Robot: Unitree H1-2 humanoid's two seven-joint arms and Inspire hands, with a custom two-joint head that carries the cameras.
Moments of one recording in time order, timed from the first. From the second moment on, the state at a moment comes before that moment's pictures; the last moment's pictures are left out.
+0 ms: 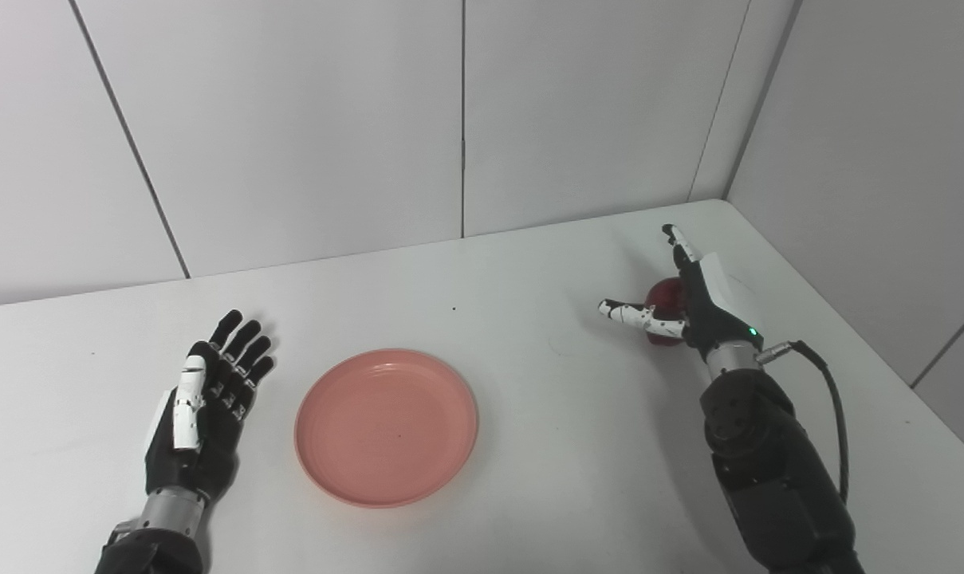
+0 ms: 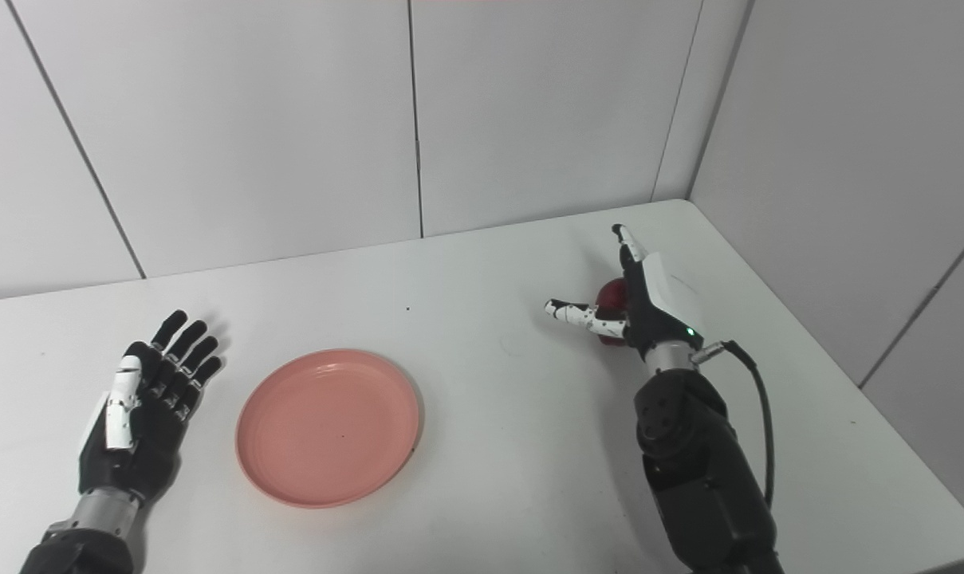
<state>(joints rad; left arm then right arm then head) -0.29 0.06 0.08 0.27 -0.34 0.05 -0.28 -0.27 -0.32 -0.08 -0.04 -0.69 0.42 0.01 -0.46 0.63</state>
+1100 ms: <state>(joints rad) -0.29 0.08 0.08 0.26 -0.35 0.06 -0.29 -0.29 -0.36 -0.08 0.05 -0.69 0.46 -0.02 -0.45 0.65</state>
